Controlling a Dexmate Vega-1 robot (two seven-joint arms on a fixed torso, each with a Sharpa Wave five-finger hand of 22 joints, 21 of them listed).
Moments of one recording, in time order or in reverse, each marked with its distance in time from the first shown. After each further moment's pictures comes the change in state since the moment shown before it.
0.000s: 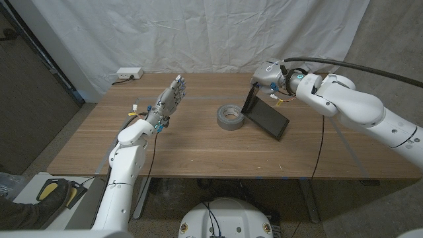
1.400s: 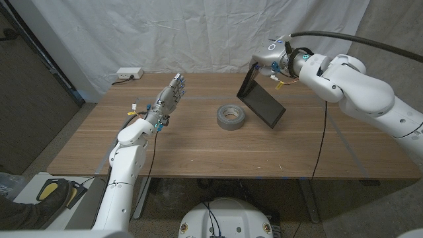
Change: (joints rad) left arm 0.000 -0.007 -0.005 -0.001 -0.007 -0.017 0.000; left_hand 0.004 0.004 0.000 0.000 0.000 0.000 0.000 0.000 0.000 0.000 0.000 0.000 0.000 0.000 0.000 0.000 0.000 0.000 0.000 0.000 0.000; right arm 0.069 0.020 0.037 -0.091 0.038 -0.063 0.082; right_hand -0.001 0.001 0.000 0.000 0.000 0.000 0.000 0.000 0.003 0.000 0.000 0.000 -0.001 0.013 -0.005 0.008 0.000 -0.098 0.005 0.234 -0.024
